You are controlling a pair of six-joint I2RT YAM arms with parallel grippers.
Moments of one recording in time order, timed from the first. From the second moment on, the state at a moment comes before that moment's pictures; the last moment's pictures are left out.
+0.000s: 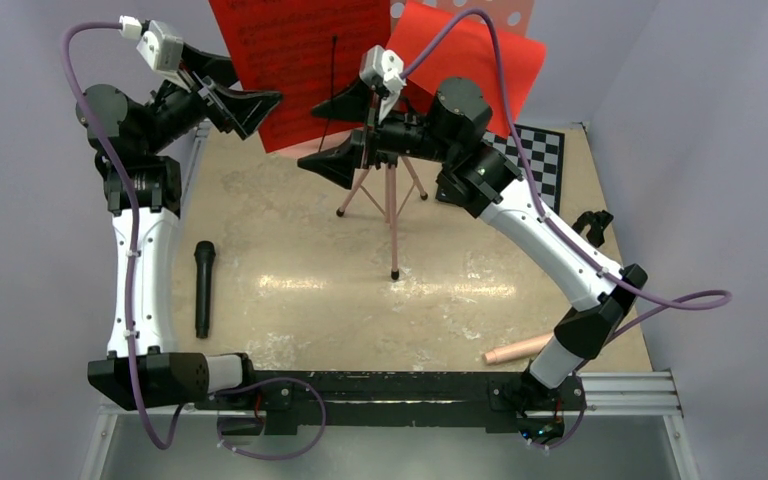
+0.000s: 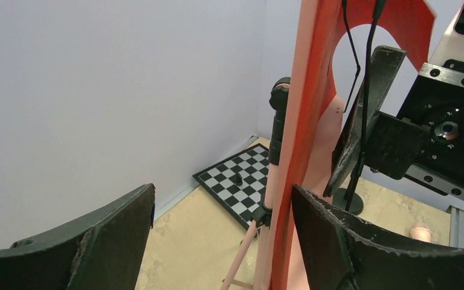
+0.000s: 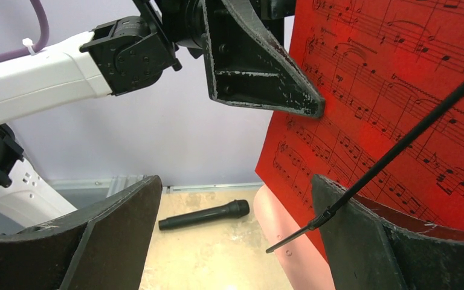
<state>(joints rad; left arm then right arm) 0.13 1.28 1.56 0.18 0.99 -0.42 0.80 1.65 1.90 -0.01 -0.65 0.09</state>
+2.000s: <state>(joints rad) 0.63 1.03 1.55 -0.01 1.15 -0.53 0.80 1.62 1.86 0.00 -0.63 0.08</state>
